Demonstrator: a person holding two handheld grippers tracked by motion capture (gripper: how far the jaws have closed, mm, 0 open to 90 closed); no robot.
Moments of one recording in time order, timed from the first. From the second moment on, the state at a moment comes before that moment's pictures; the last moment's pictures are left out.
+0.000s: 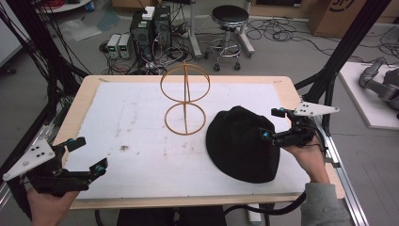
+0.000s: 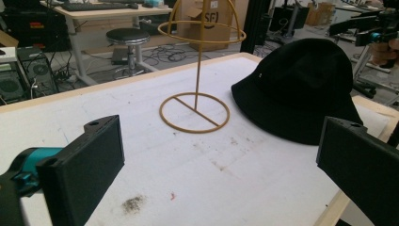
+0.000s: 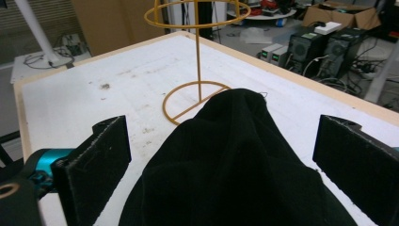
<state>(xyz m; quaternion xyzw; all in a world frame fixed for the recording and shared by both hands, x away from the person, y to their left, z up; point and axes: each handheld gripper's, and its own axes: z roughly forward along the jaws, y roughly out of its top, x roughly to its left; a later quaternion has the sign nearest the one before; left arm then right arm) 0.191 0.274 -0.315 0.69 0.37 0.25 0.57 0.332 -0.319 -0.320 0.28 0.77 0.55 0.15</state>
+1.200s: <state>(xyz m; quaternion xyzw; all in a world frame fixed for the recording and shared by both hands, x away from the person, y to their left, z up) 0.193 0.277 -0.320 0.69 0.38 0.24 0.57 0.362 -0.306 -0.332 0.28 0.80 0.52 0.12</state>
